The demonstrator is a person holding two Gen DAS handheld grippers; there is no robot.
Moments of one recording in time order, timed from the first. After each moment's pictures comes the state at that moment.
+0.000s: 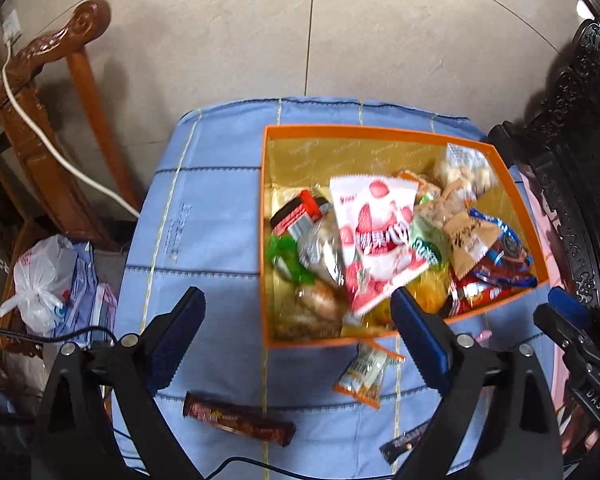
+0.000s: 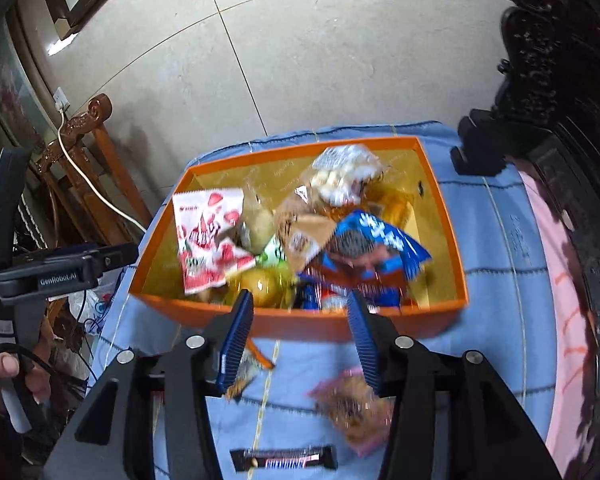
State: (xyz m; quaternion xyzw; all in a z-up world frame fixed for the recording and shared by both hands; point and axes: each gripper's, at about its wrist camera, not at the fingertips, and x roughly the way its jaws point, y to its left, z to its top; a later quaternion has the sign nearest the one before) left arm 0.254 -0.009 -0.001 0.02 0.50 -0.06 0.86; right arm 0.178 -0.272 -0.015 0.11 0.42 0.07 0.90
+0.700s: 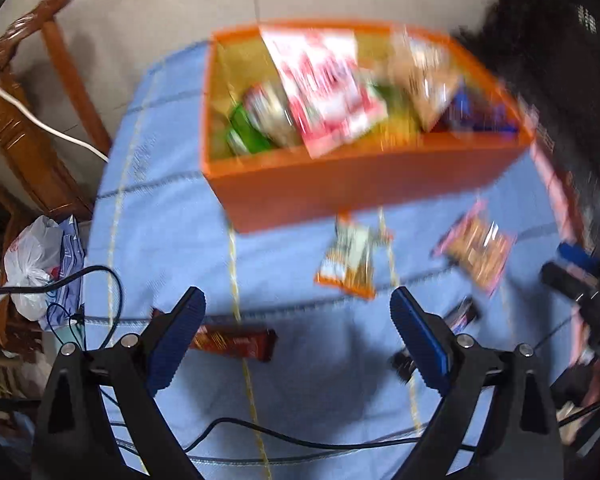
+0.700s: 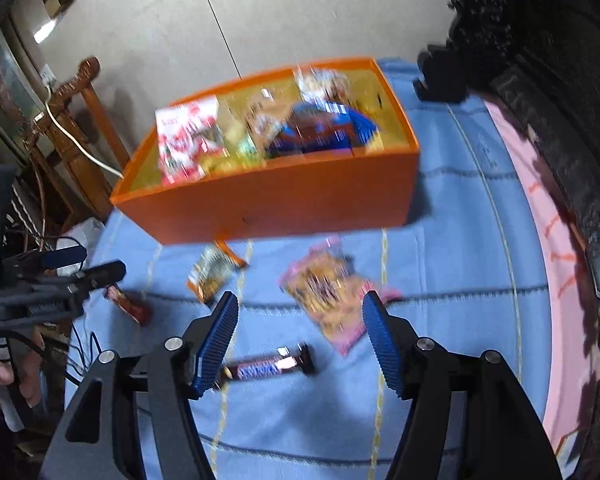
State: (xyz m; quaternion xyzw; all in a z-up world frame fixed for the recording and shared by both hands) left arm 0.167 -0.028 -0.067 0.09 0.56 -0.10 0.82; right arm 0.098 -0.285 -0.067 0.11 0.48 0.05 0.87
